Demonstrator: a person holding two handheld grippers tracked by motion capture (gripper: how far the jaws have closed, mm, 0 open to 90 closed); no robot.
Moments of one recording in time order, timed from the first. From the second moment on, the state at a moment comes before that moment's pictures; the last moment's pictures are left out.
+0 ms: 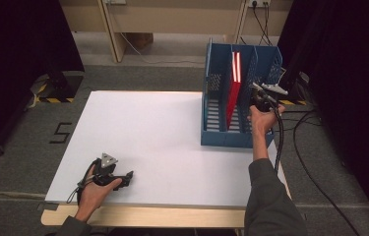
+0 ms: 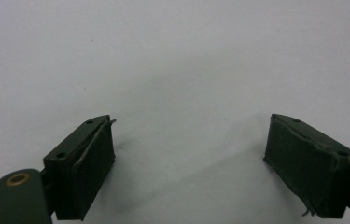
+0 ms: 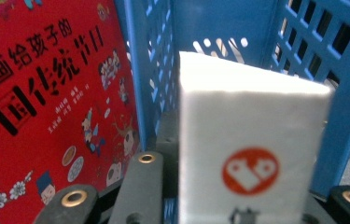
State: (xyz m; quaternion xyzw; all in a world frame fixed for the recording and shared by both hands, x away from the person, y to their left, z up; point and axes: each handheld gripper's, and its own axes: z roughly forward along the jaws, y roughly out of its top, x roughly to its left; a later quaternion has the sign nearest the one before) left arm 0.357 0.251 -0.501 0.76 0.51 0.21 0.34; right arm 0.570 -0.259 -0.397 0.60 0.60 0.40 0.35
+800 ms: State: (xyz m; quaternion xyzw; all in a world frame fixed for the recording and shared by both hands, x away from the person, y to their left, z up) left arm 0.357 0.251 -0.501 0.76 0.51 0.21 0.34; right arm 0.545 -0.267 -0.370 0.57 0.66 0.37 0.32
